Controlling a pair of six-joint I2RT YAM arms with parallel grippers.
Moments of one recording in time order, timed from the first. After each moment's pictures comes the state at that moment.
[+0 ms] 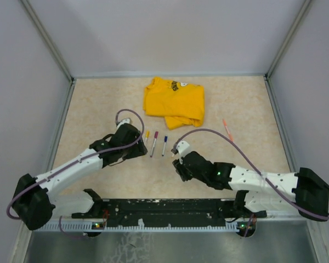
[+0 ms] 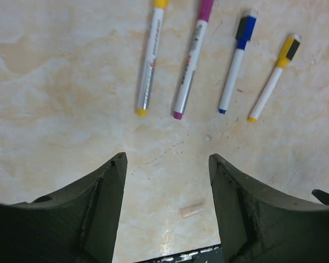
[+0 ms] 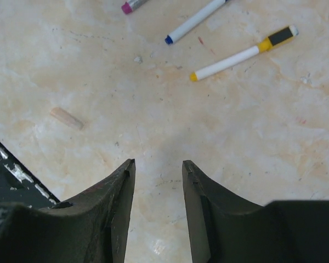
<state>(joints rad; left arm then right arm) -0.75 1.18 0.77 -0.50 -0.23 -0.82 1.16 1.03 0.51 -0.18 0.29 0.28</state>
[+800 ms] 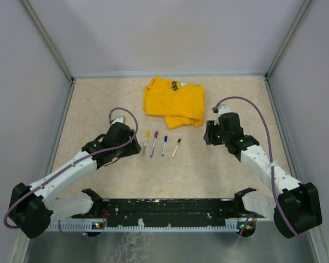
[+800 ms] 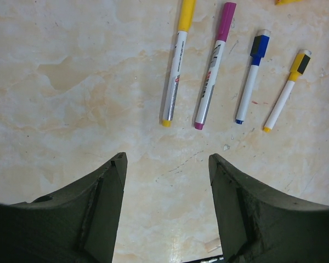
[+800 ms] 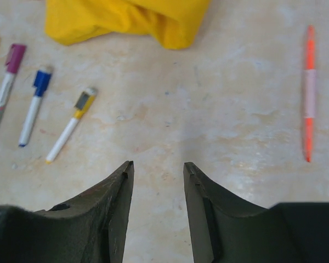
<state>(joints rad) -0.64 1.08 0.74 -0.50 -0.22 -0.71 0.34 1.09 0.70 -0.30 0.02 0.23</state>
